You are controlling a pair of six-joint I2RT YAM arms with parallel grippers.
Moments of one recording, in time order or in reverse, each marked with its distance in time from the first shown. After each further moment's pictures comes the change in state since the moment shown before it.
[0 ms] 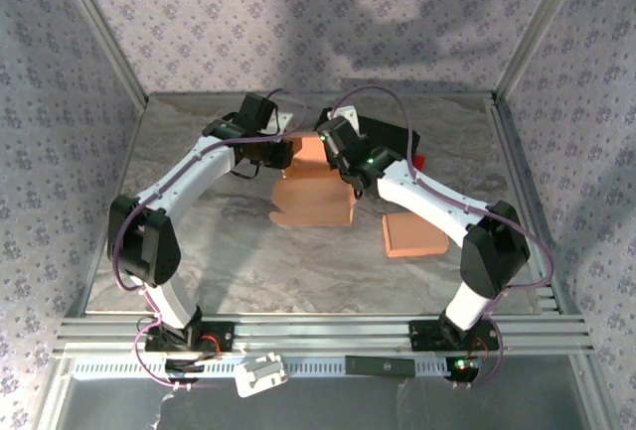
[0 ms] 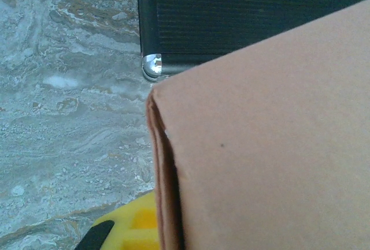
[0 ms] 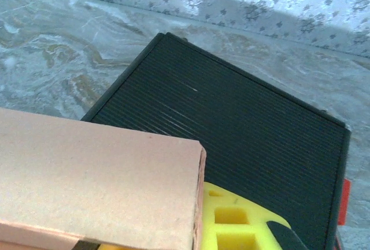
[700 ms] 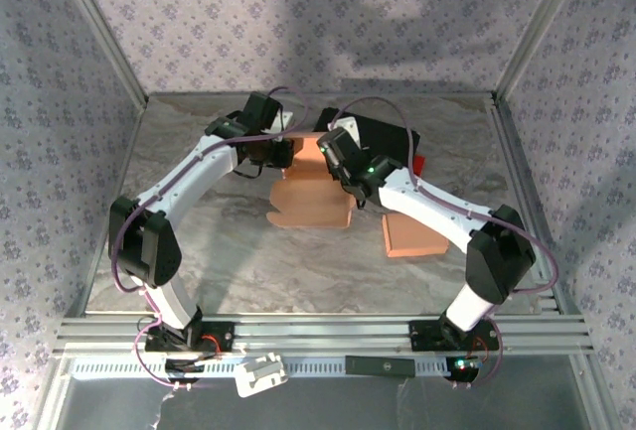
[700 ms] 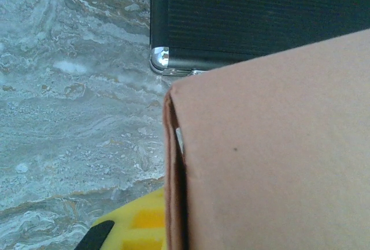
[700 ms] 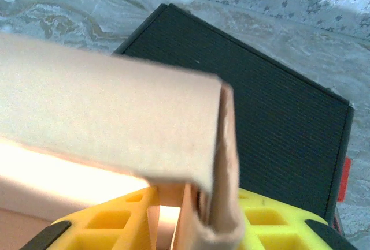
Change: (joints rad) left arm -0.027 0.000 0.042 -0.058 -0.064 -0.086; right arm 0.019 -0.053 -0.093 -0.011 -0.030 0.019
